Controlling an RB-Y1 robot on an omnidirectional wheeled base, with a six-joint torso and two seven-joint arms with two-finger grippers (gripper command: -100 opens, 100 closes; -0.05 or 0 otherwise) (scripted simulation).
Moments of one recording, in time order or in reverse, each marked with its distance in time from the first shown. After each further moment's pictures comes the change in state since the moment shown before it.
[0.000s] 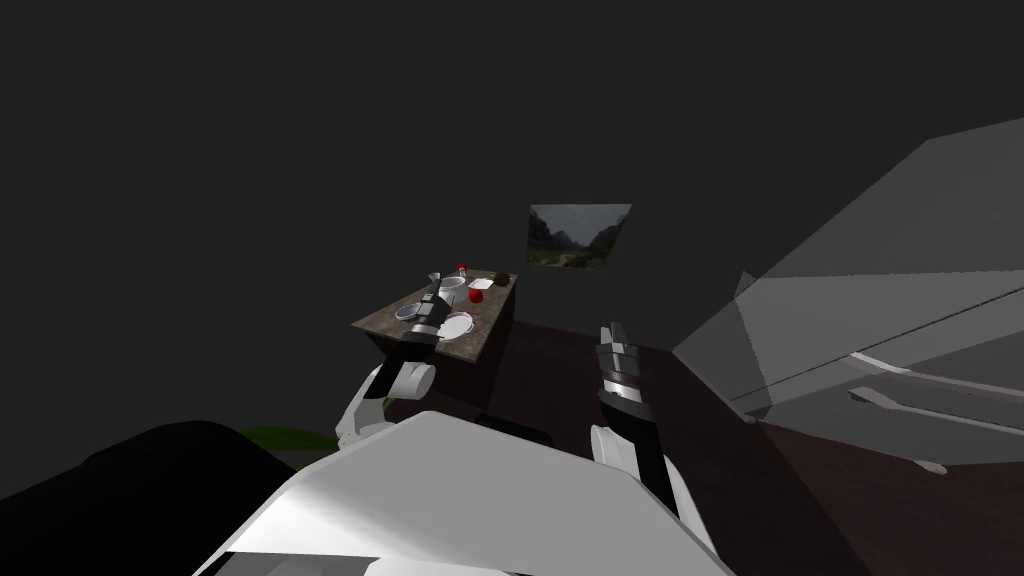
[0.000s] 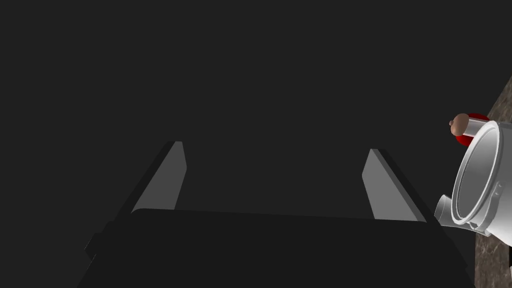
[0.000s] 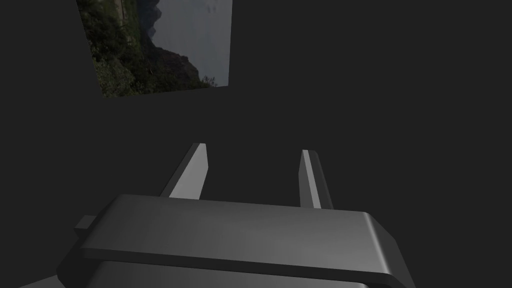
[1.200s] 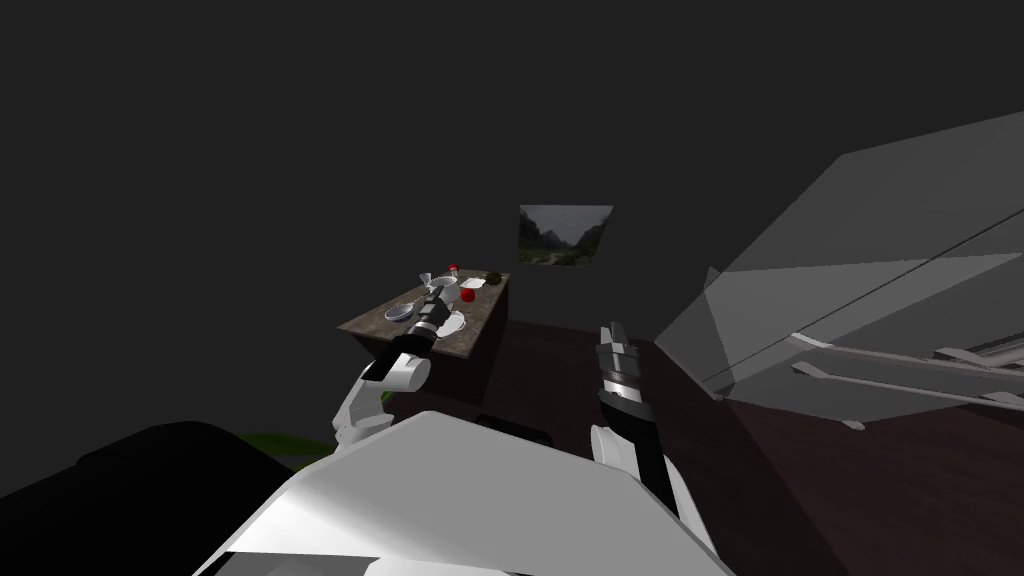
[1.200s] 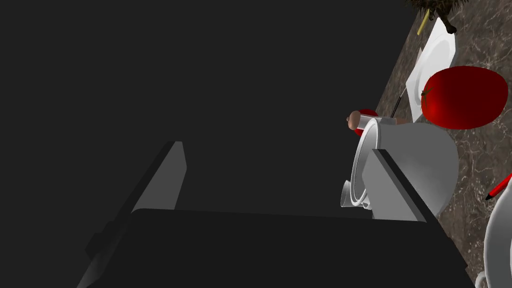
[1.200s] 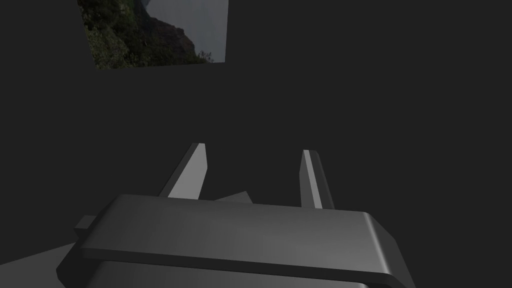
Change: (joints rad) left arm -0.045 0.007 0.080 0.004 0.112 0.310 0.021; right arm 0.000 0.000 0.000 0.000 0.000 0.000 0.000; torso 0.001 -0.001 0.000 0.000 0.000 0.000
